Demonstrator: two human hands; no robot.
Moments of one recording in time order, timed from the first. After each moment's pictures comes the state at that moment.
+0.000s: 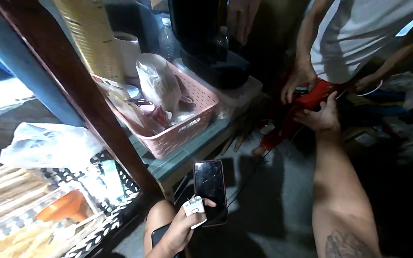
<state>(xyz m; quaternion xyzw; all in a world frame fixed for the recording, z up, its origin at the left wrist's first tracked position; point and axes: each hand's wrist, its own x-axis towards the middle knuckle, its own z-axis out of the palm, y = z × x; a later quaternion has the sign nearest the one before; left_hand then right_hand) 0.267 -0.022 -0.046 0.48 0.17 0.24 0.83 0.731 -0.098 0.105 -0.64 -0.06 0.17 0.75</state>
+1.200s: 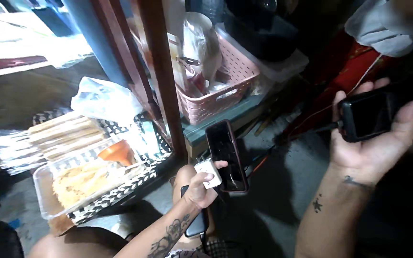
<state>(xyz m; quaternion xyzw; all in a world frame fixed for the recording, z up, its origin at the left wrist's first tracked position) 0.247 -0.019 -0.045 0.23 0.03 0.32 0.92 0.482 -0.112 0.133 -0.24 -0.19 0.20 0.93</state>
